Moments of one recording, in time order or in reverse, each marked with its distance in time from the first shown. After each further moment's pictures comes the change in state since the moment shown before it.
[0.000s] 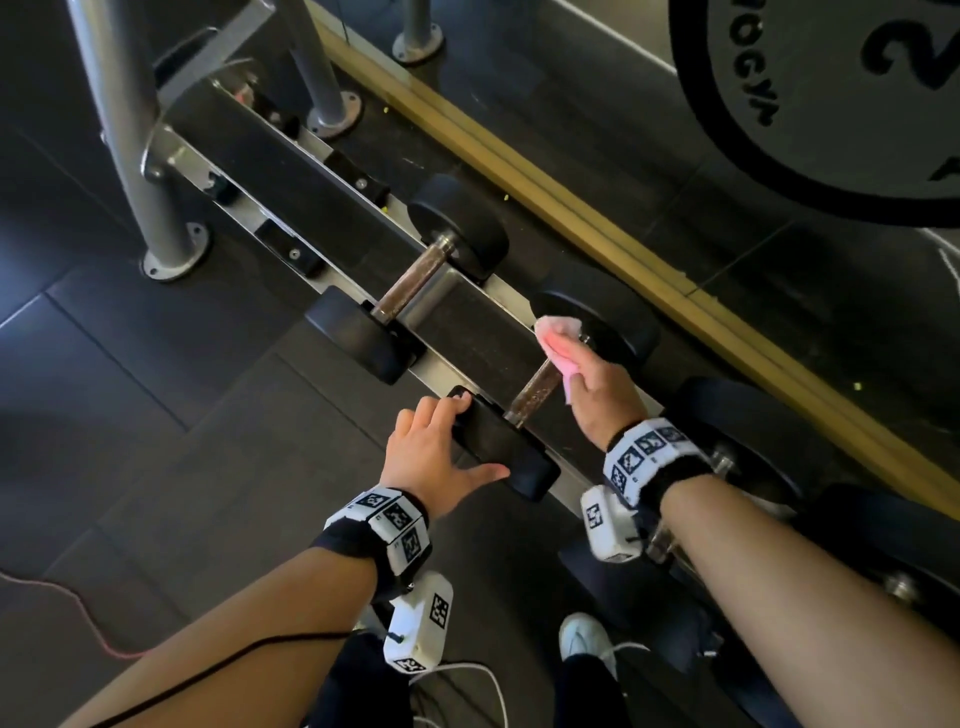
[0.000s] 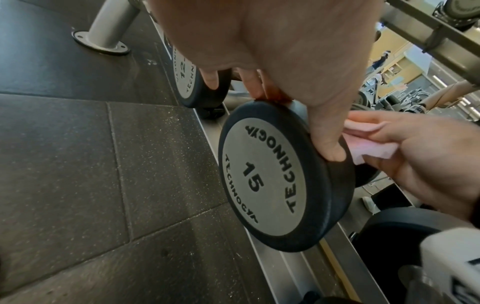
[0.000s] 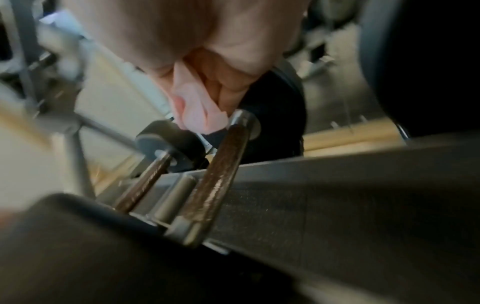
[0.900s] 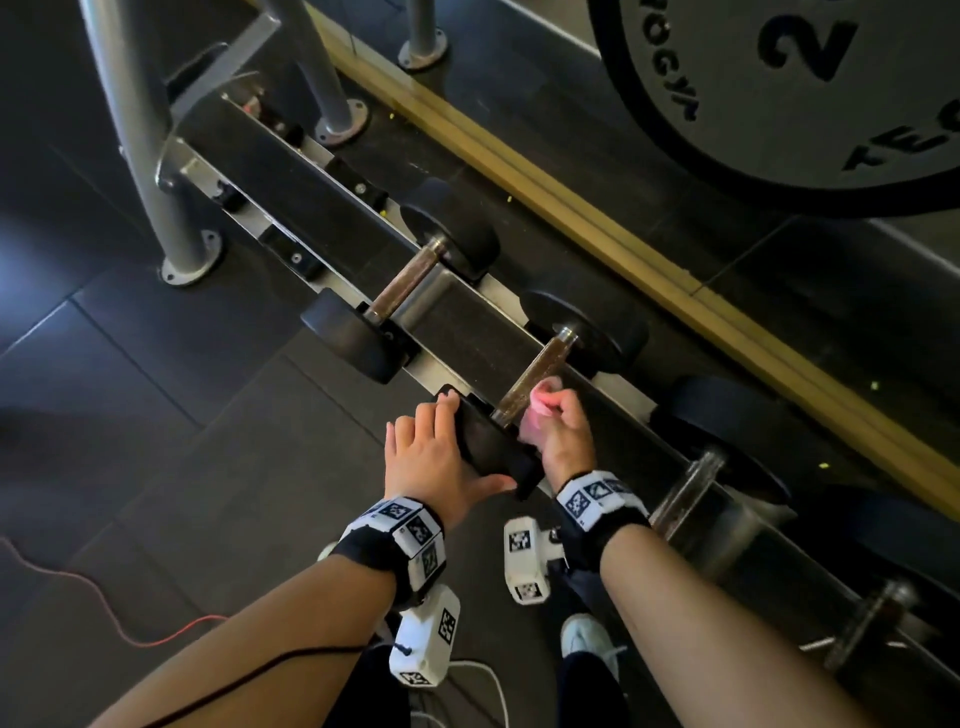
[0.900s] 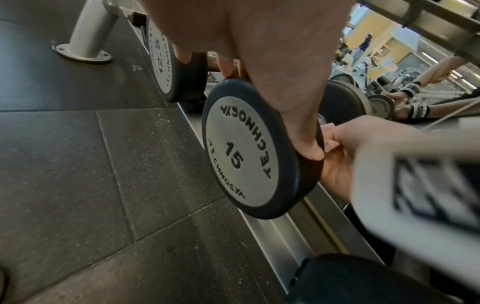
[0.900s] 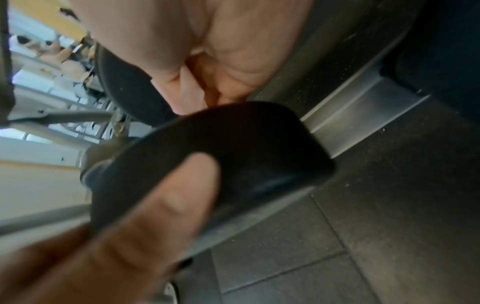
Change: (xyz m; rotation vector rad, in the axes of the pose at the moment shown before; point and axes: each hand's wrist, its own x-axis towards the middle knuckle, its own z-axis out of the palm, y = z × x) left_hand -0.010 0.029 0.019 0.235 0.038 -0.116; right_hand -0.032 0.032 0.059 0.713 0.133 0.381
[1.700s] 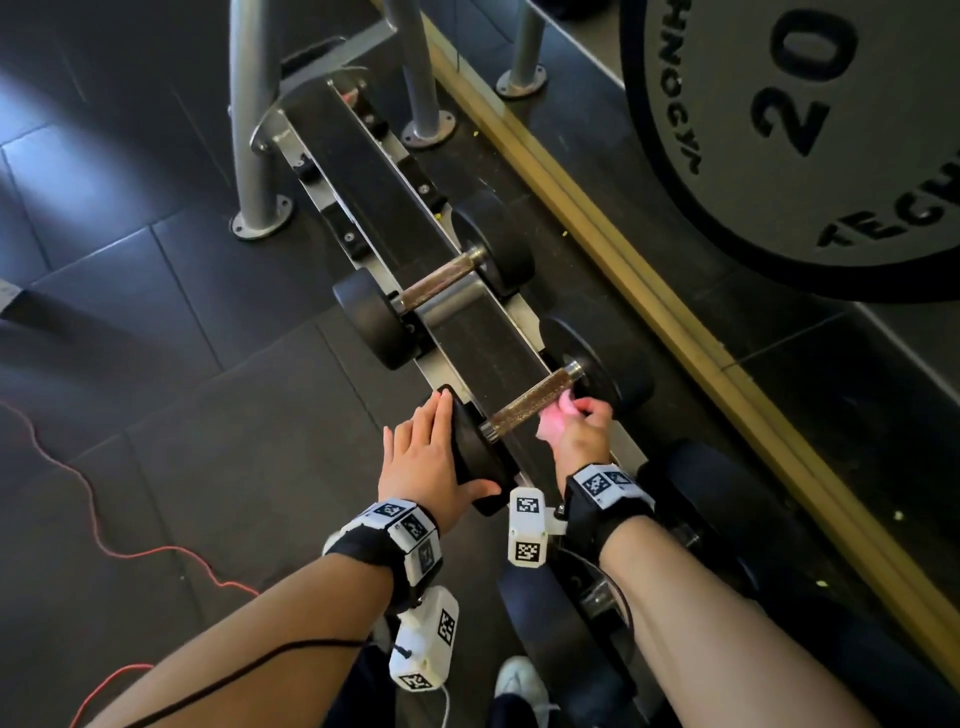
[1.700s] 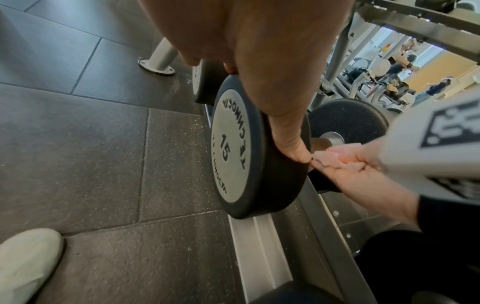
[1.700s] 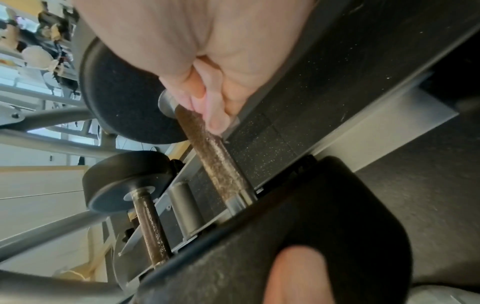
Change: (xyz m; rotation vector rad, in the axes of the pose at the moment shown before) left_hand -0.016 0.037 0.007 -0.131 0.017 -0.198; right_hand 0.056 -0.024 -0.019 -0.063 0.124 0.095
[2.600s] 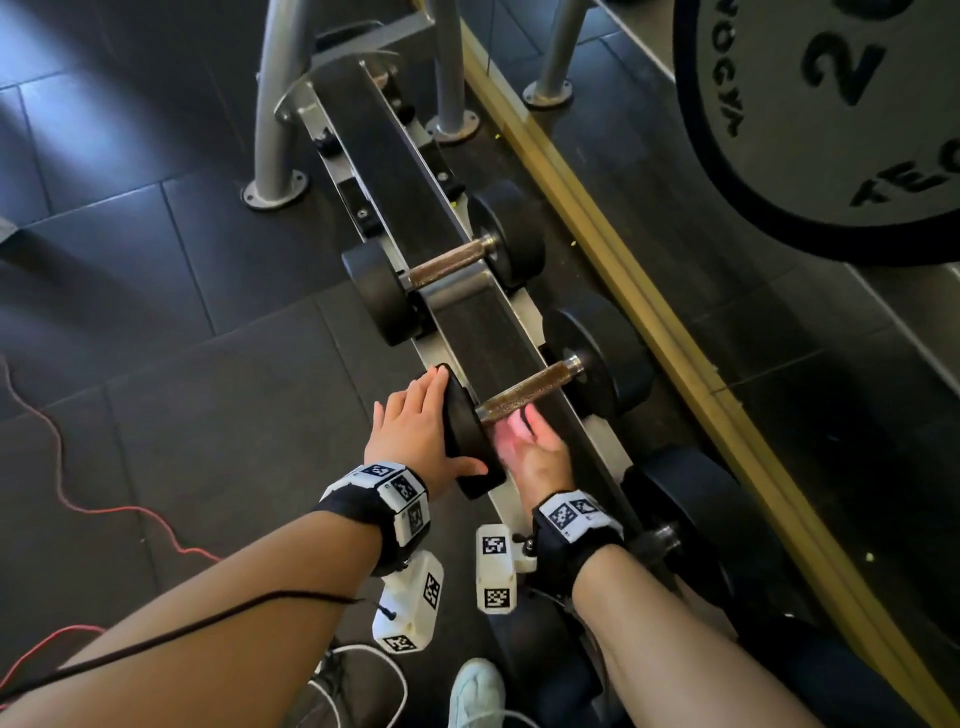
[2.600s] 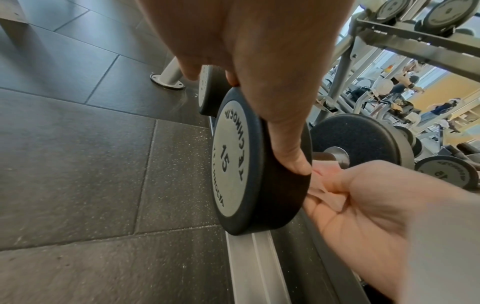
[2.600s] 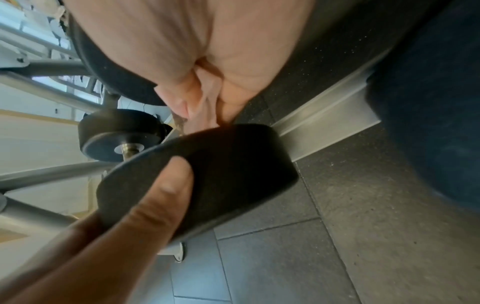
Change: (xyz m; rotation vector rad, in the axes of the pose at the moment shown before) left_hand 0.001 0.000 0.000 -0.082 -0.005 -0.040; right_hand -0.042 0.030 -0.013 0.025 -0.377 0.093
